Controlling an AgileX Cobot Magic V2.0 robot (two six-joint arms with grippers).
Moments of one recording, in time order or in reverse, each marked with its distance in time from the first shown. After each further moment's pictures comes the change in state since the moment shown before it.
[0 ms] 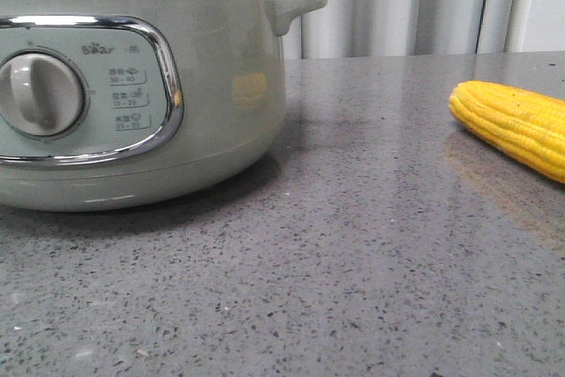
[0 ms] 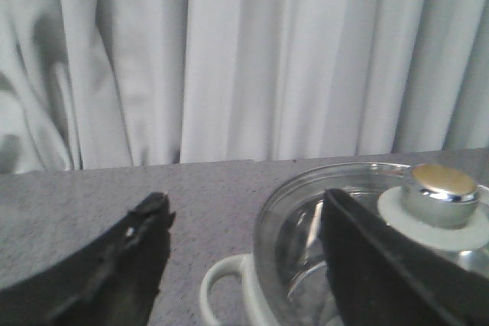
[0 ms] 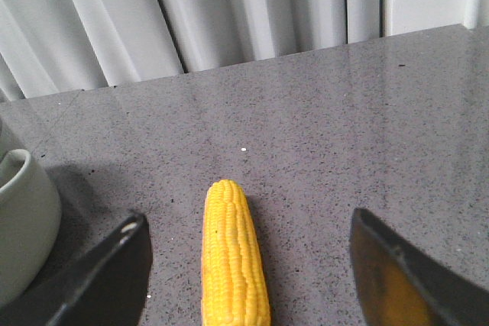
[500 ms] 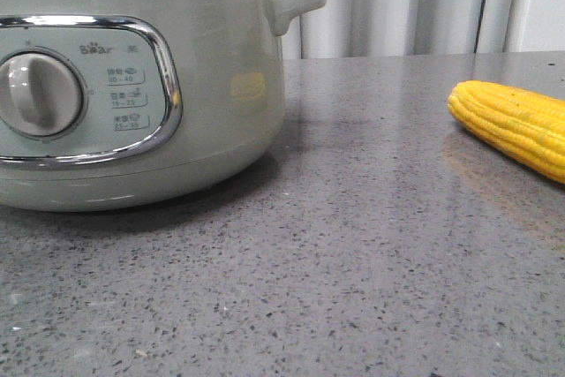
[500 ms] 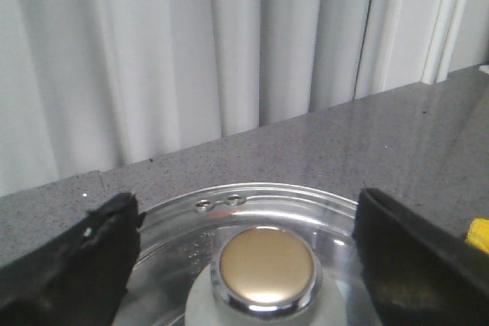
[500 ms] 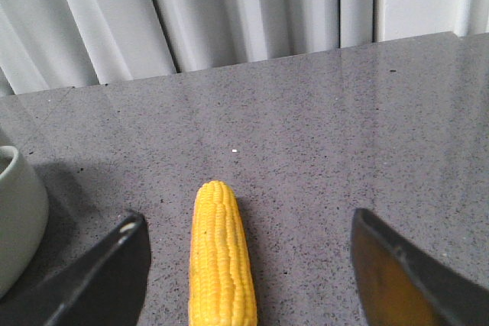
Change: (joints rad) left arm -0.278 0.487 -0.233 0.030 -0.148 0.004; right arm 0.000 0.000 0.000 -0.030 0.000 -0.002
